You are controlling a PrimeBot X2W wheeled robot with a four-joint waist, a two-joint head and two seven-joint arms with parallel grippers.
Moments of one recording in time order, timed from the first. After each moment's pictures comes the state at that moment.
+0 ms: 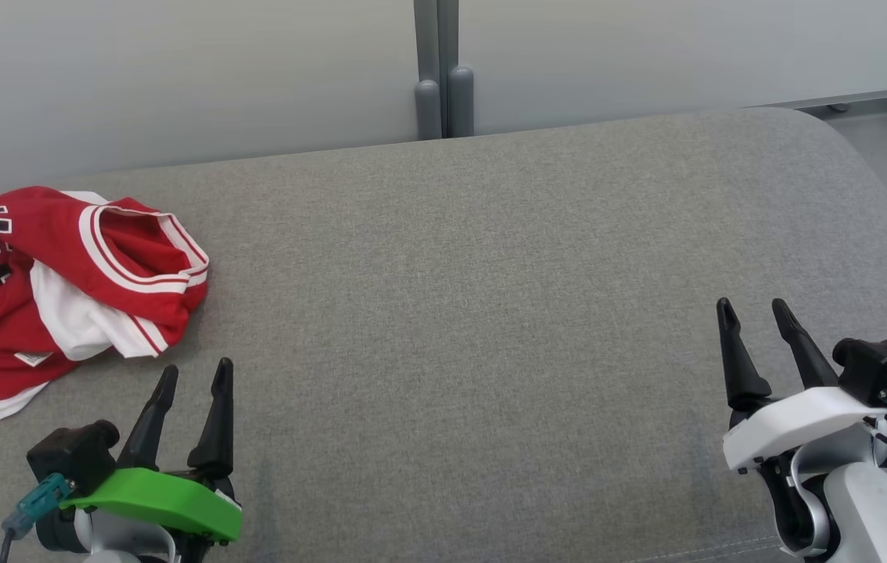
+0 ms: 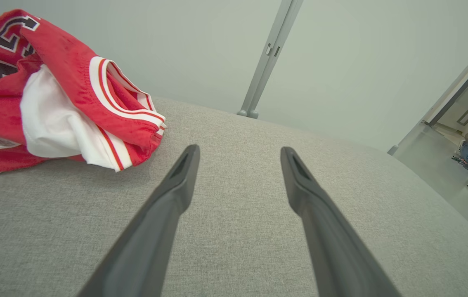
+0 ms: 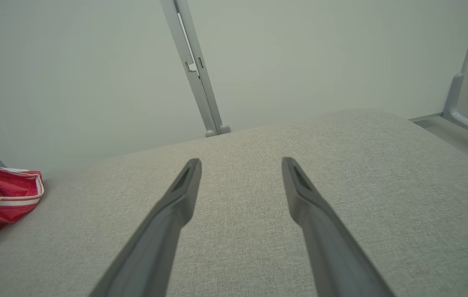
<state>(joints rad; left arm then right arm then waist) -0.01 0.08 -0.10 0.17 -0.57 -0.12 -0.15 -0.03 -0.16 0.16 0.15 0.40 -0.02 -0.15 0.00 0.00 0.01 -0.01</state>
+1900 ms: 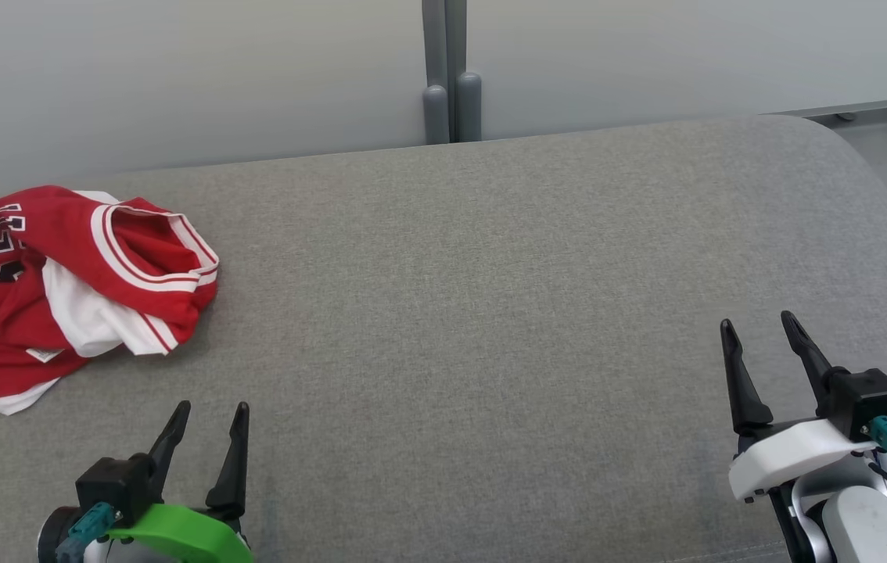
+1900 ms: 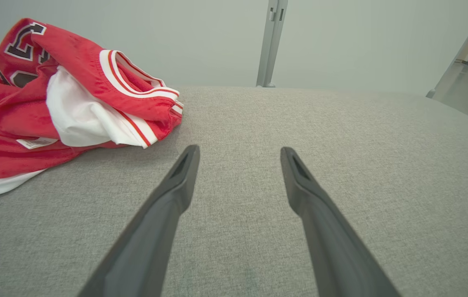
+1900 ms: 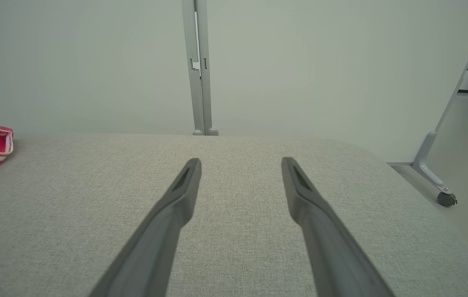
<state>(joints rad) 0.01 0.09 -0.12 0.28 -0.31 -0.12 -0.25 0.02 -0.16 0.13 0.17 0.14 -0.01 -0.25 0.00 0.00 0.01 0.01</state>
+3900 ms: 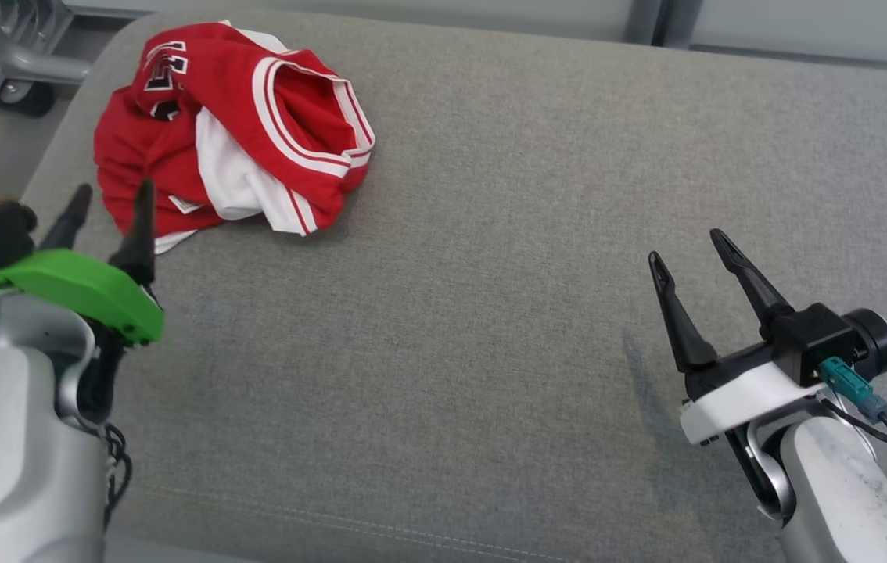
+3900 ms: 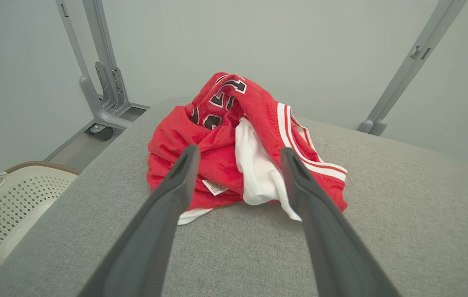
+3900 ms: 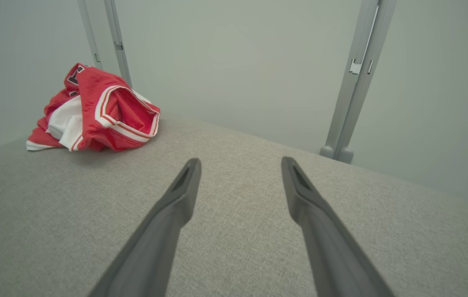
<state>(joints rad) -0.44 0.12 -0.02 0.37 -0.43 -0.12 0.04 -0.12 -0.14 0.22 0.12 0.04 0.08 -0.25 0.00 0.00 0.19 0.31</state>
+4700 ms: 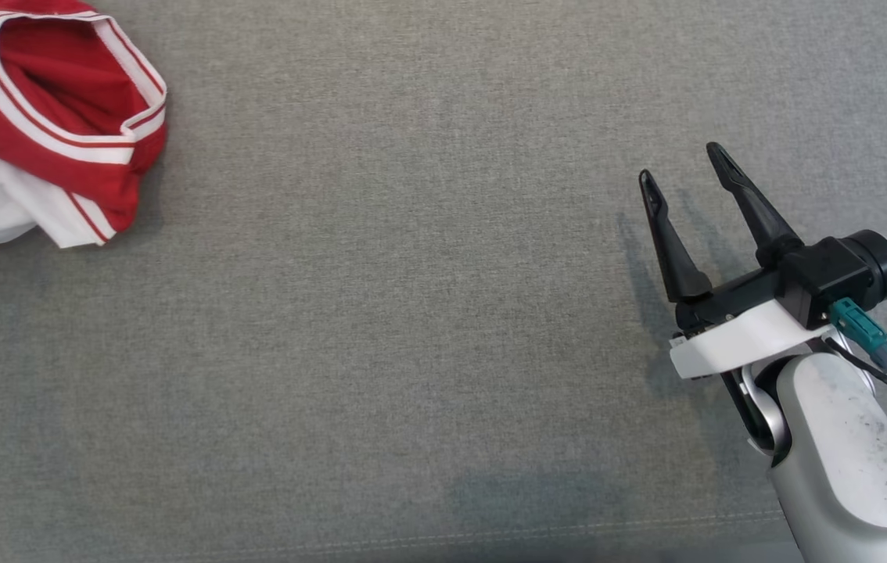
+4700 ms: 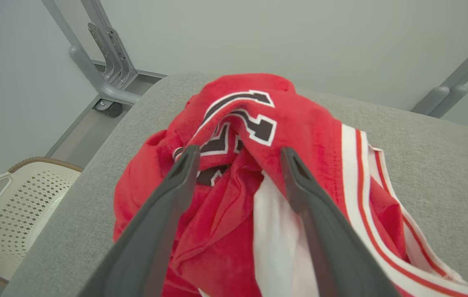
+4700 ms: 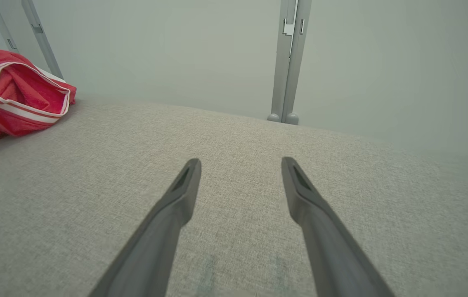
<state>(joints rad) -0.77 0.35 0.11 0.56 -0.44 -0.04 0.27 -0.26 -0.13 0.23 0.07 0.03 0.09 -0.25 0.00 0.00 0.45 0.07</state>
